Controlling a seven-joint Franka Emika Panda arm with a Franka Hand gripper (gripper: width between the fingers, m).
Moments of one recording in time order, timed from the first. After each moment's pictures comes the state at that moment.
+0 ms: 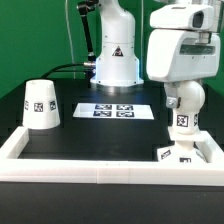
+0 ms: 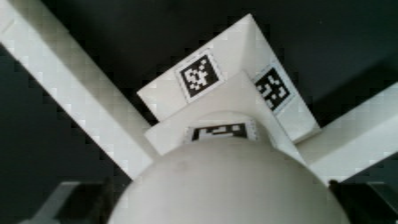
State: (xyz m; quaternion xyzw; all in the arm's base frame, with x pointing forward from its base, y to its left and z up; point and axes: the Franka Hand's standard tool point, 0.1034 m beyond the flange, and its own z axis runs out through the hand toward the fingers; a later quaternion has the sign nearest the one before) arm 0.594 0.091 0.110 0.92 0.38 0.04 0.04
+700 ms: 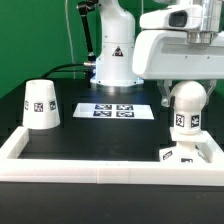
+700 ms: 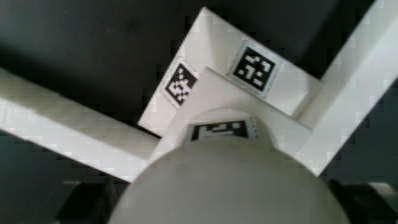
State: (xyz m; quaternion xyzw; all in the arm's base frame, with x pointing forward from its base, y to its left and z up) arm 0.595 0.095 0.109 0.98 0.18 0.06 0.03
